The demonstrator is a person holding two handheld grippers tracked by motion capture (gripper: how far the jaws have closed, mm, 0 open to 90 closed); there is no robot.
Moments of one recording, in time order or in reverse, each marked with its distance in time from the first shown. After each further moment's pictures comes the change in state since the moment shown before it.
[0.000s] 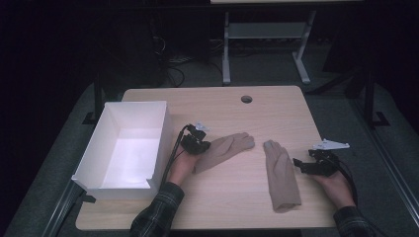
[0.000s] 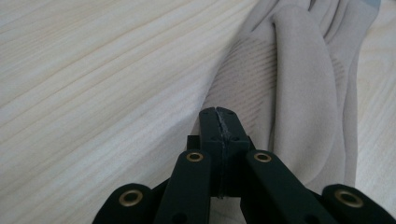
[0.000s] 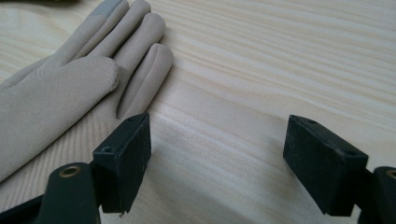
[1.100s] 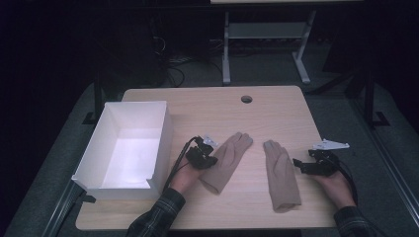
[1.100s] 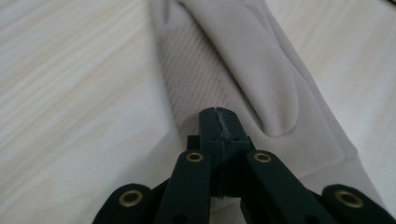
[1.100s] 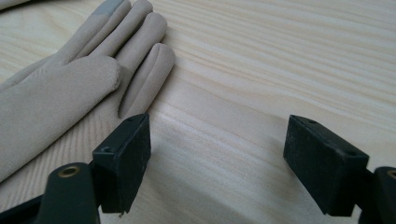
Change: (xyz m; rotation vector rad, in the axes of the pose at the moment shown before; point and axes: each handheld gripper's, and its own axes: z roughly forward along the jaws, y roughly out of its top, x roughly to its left) left arm -0.048 -0.015 -0.019 0.098 -0.126 0.124; right arm 0.000 0.000 0.000 0.000 0.005 -0.006
